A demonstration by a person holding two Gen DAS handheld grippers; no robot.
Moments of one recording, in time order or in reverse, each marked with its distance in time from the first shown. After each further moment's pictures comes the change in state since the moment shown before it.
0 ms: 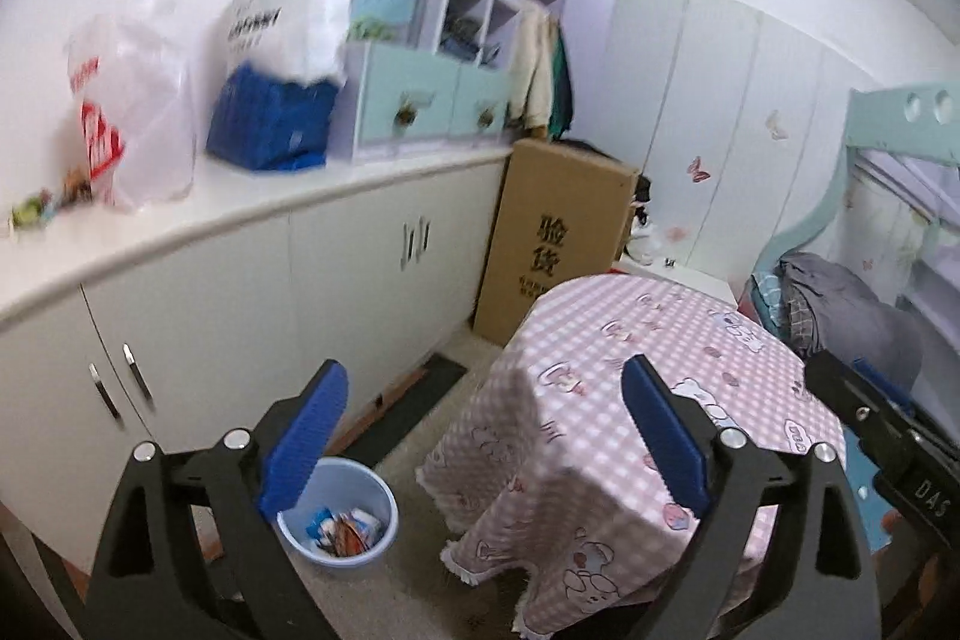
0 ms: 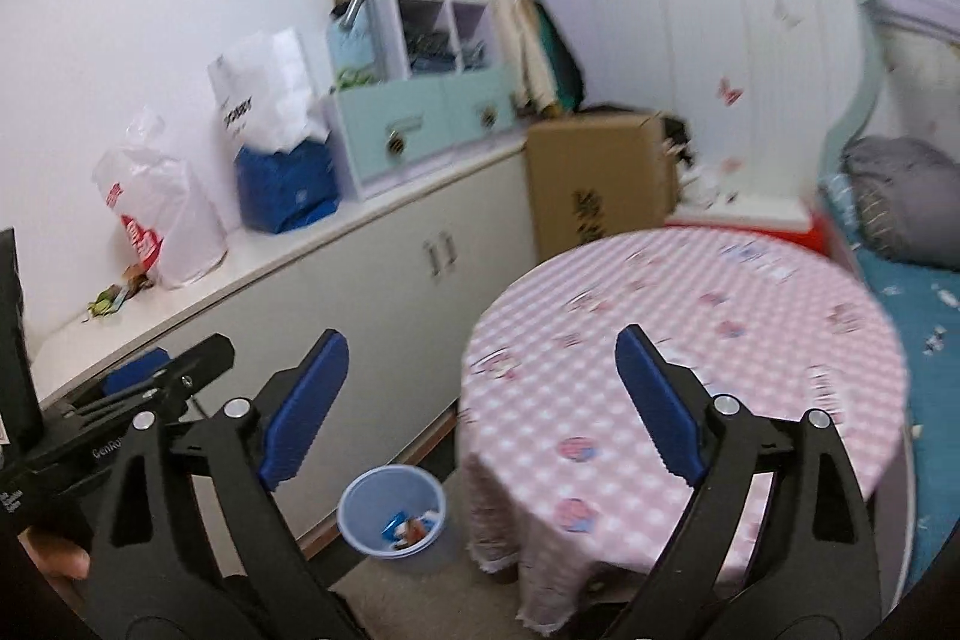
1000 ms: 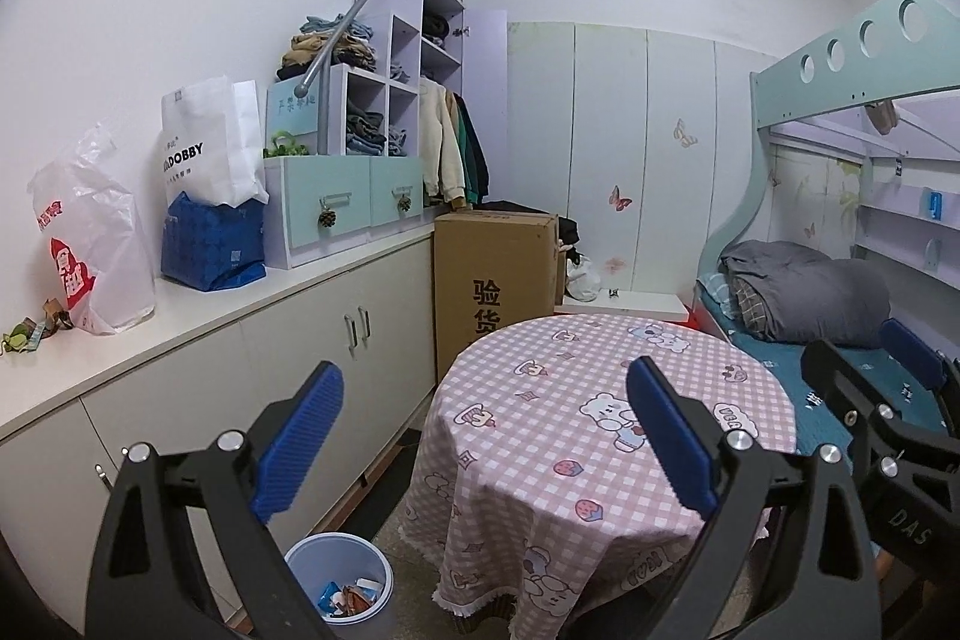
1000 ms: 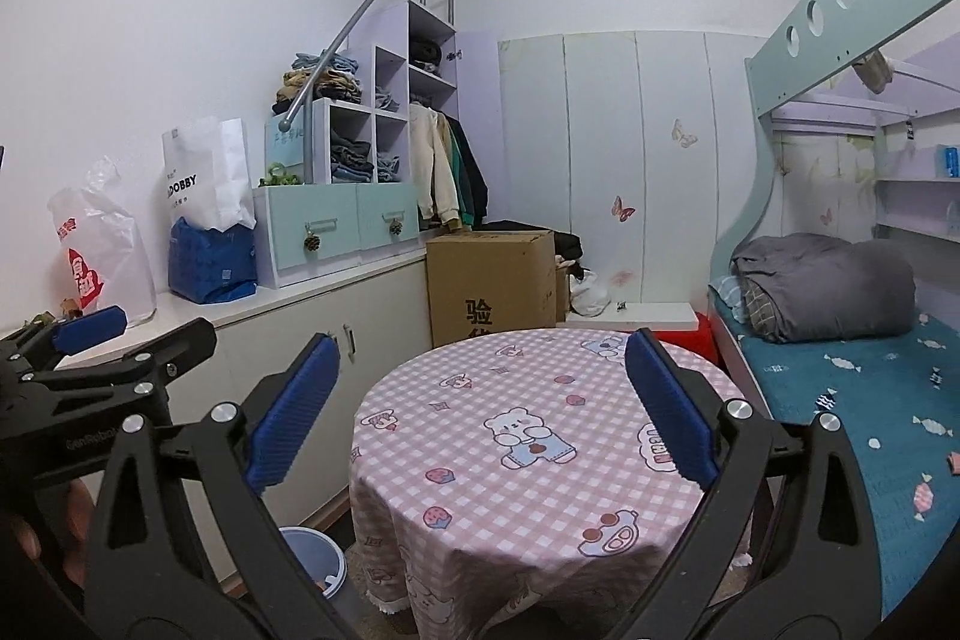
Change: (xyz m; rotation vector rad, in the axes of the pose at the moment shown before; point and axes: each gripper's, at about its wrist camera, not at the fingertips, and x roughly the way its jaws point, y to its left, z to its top) left arm -0.085 -0.081 -0.021 0.197 -0.179 -0.101; right arm -0.118 -0.020 -0.032 -0.066 -0.275 -0.230
